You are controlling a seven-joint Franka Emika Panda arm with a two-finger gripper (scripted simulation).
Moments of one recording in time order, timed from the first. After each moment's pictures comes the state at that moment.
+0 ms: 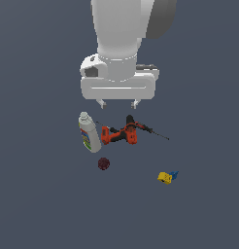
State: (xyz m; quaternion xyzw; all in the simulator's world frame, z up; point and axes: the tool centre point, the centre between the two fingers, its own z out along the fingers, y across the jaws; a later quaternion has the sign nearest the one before) arm 0.005 -0.003 0.327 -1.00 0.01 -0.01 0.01
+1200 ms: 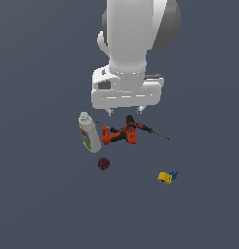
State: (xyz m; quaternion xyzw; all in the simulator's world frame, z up) arm 0.007 0.020 0.300 -1.00 -0.05 -0.01 0.00
